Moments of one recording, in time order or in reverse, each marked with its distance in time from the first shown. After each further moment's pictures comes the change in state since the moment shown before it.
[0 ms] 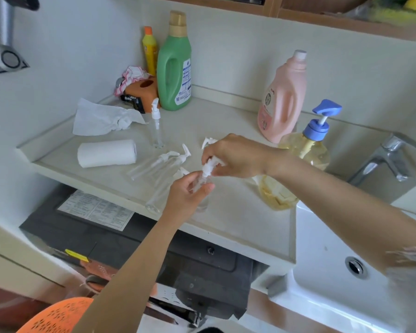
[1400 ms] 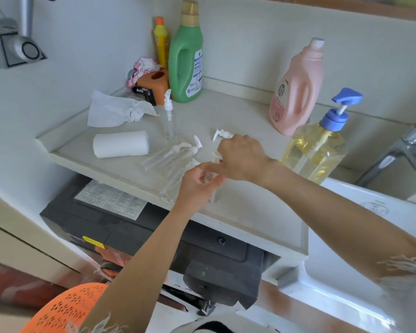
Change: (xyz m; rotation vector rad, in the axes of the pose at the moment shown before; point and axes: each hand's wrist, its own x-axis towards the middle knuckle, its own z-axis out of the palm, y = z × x) left_hand 0.000 0.000 -0.001 -0.068 0.012 -0.039; right_hand 0.013 -0.026 0.030 -0.131 0.099 0.333
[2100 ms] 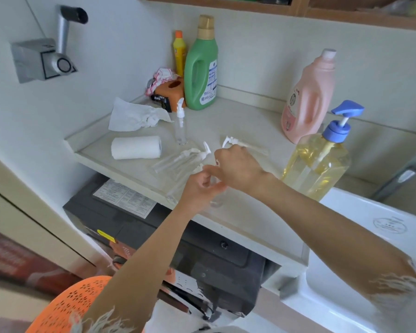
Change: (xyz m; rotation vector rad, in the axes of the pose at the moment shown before) left_hand -0.005 0.012 -0.001 0.055 -0.021 -0.050; right_hand 0.003 -0.004 0.009 0.179 0.025 -0.049
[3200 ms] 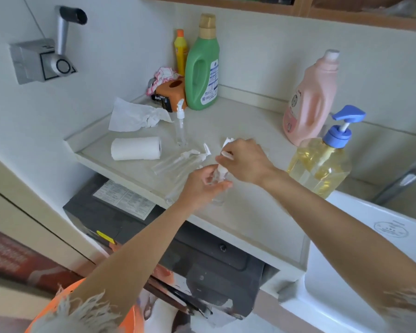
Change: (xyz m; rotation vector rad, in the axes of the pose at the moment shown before) left_hand 0.012 0.014 0.000 0.155 -0.043 0.117; right_hand -0.001 0.019 -0.019 0.257 0.071 0.081
